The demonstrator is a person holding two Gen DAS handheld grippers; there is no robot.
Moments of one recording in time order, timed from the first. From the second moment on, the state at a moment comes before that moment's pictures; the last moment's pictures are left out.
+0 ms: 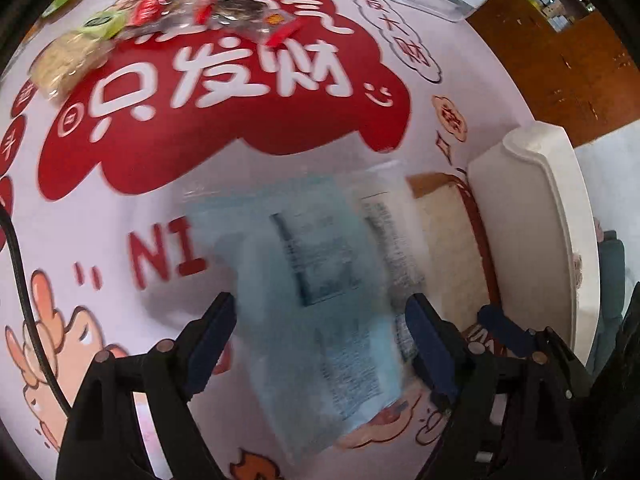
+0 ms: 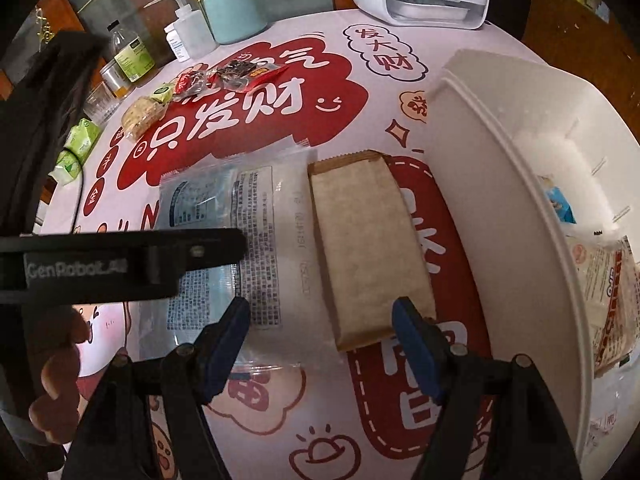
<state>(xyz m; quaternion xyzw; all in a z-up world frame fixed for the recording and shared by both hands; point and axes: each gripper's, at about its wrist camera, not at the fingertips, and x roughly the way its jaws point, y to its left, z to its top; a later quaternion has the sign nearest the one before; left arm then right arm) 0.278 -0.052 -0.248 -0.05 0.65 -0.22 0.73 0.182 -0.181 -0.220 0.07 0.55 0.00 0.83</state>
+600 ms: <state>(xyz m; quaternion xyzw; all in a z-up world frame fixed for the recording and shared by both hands) 0.282 -0.051 -0.231 -0.05 0.61 -0.20 0.76 0.193 -0.185 -0.219 0.06 0.54 -0.03 0.84</state>
